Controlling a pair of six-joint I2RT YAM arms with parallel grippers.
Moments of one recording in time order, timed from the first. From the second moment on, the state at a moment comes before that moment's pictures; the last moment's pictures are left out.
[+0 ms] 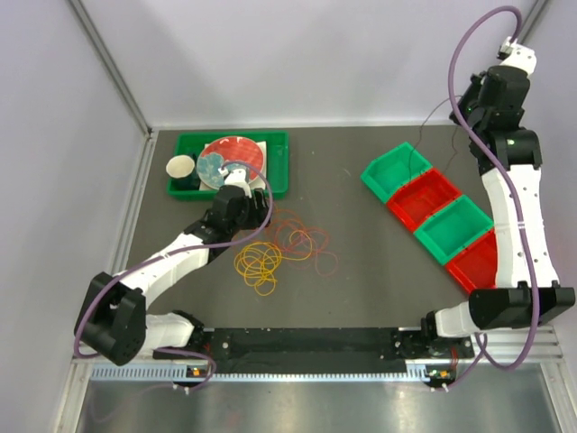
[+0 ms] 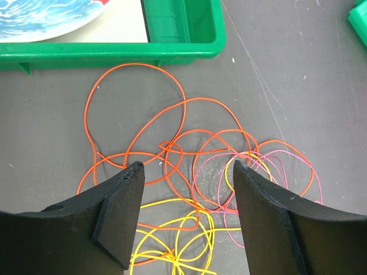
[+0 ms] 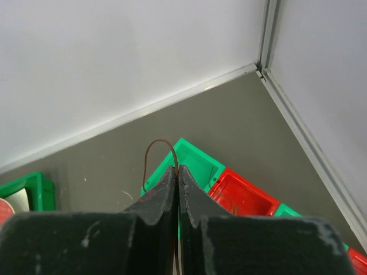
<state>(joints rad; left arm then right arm) -0.49 1.26 0.73 -0.01 -0.12 -0.44 0.03 1.42 1.82 -0.67 0.27 0.30</state>
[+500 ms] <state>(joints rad) -0.49 1.27 0.74 -0.01 -0.11 -0.45 -0.08 1.58 1.73 -0.60 0.18 0.33</state>
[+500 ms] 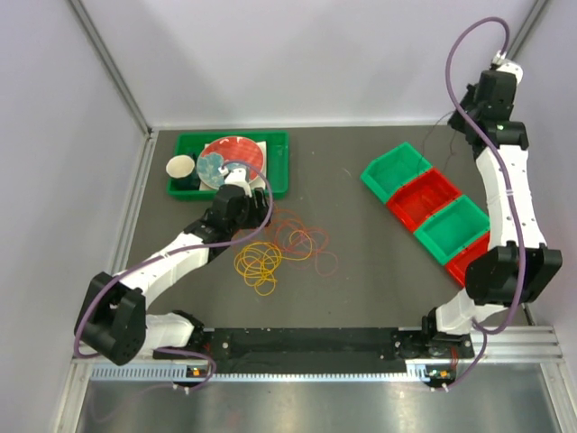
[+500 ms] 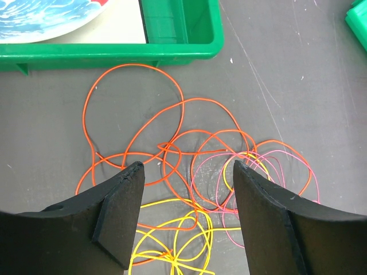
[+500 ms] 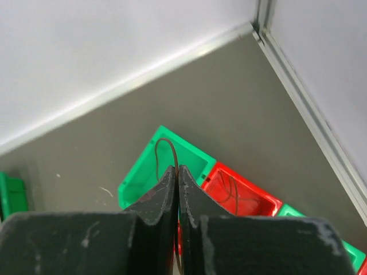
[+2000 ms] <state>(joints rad) -0.49 1.33 0.75 0.00 -0.06 -0.46 -0.13 1.69 1.20 -0.29 0.20 0.49</state>
